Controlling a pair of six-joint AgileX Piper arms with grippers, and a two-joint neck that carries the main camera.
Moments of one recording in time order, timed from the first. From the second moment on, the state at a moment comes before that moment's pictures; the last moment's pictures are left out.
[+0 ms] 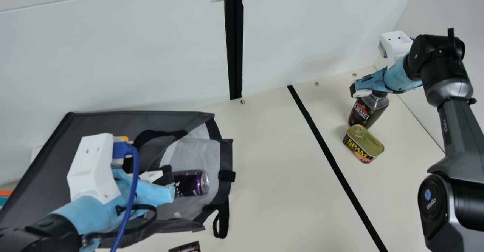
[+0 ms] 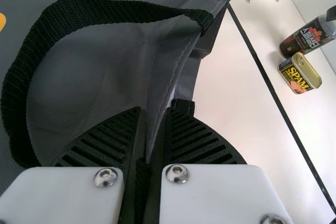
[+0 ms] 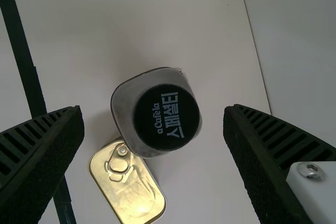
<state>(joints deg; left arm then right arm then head) -36.9 82.8 -73.0 -11.6 37.3 -14.9 -26.3 111.3 -108.2 -2.0 60.9 -14.5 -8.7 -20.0</state>
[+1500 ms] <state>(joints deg) -36.9 82.8 -73.0 -11.6 37.3 -14.9 -26.3 110.0 -110.7 3.6 61.4 -18.4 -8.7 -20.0</state>
